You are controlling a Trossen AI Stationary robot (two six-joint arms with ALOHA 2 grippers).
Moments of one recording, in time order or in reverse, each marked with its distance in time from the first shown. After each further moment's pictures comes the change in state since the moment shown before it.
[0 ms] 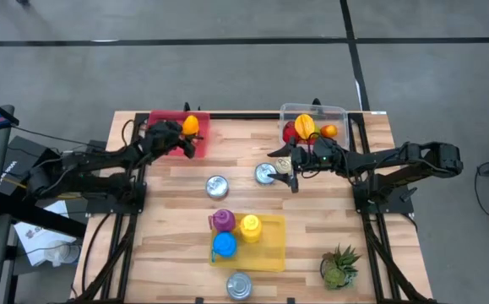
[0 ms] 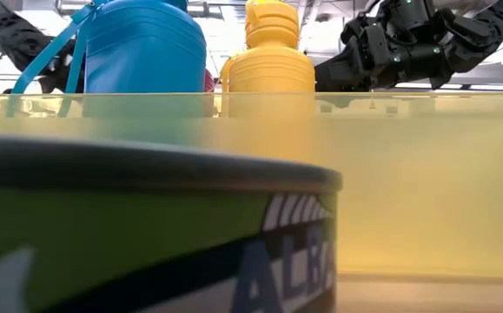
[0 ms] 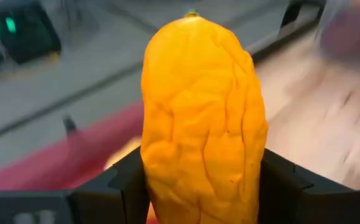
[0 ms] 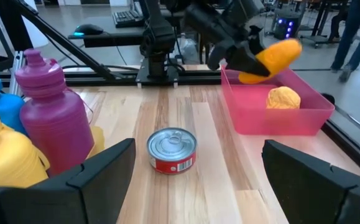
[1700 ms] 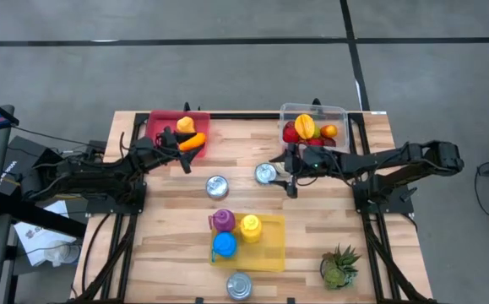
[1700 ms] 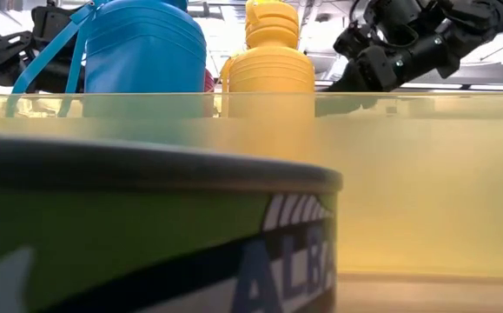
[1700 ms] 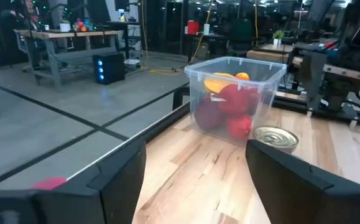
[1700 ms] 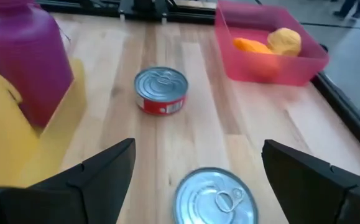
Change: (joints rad) left arm -0.143 -0.121 -0.182 0.442 0.225 0.008; right arm 0.098 0.000 0.077 -0.326 0.187 -0.090
